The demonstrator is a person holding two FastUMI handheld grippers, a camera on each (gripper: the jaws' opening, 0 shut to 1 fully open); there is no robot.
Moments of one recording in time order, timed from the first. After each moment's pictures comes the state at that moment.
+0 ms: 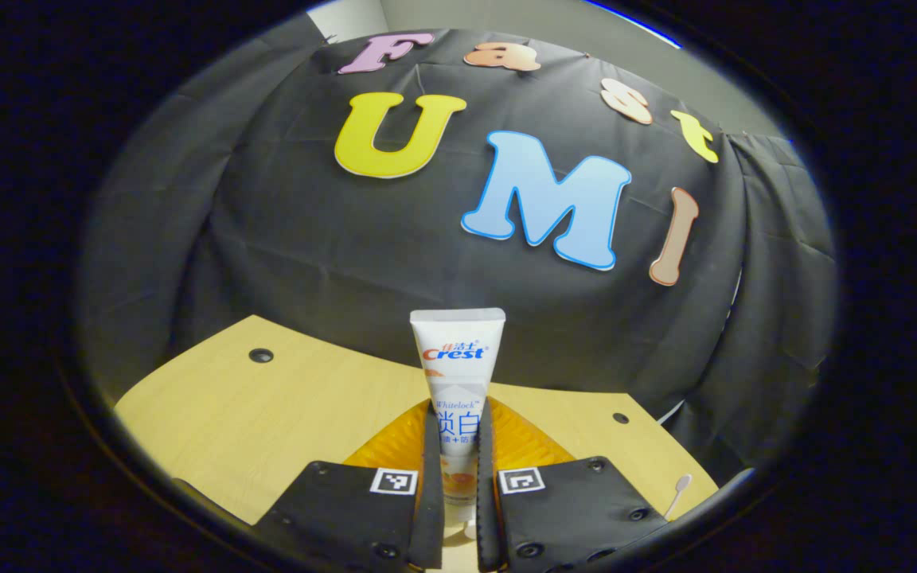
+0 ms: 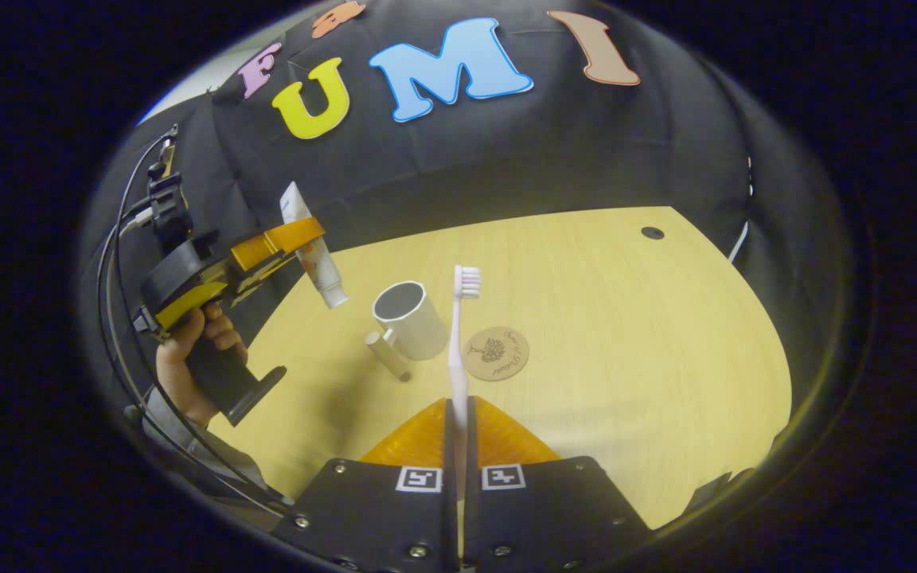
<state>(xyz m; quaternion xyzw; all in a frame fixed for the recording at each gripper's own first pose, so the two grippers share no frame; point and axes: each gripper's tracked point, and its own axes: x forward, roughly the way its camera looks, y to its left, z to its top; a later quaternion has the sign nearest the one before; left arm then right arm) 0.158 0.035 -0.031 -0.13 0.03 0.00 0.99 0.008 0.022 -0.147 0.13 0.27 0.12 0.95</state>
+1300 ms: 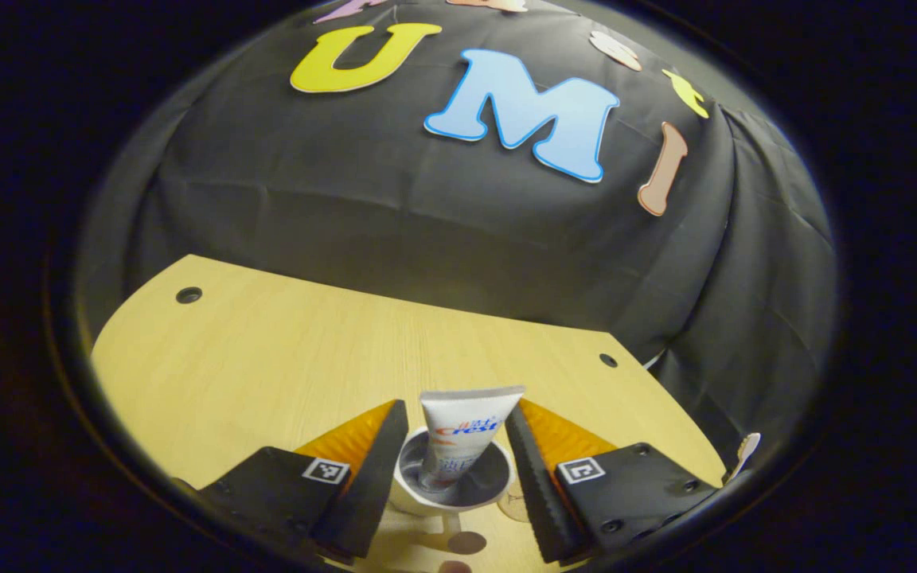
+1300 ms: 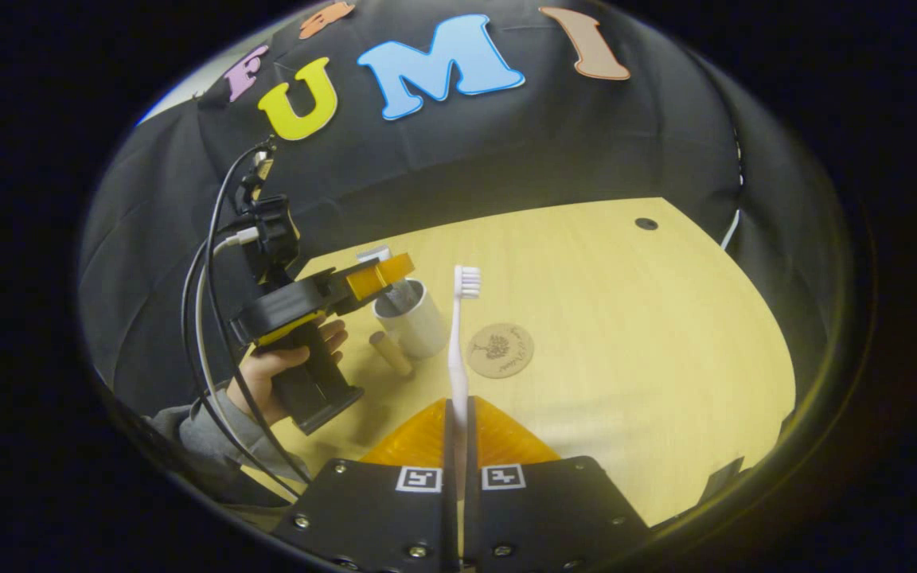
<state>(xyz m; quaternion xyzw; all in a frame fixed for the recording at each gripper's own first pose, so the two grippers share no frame) 0.210 -0.002 -0.144 -0.13 0.16 -0.07 0.98 0.014 0.041 -0.143 0.13 0.27 0.12 0.95</state>
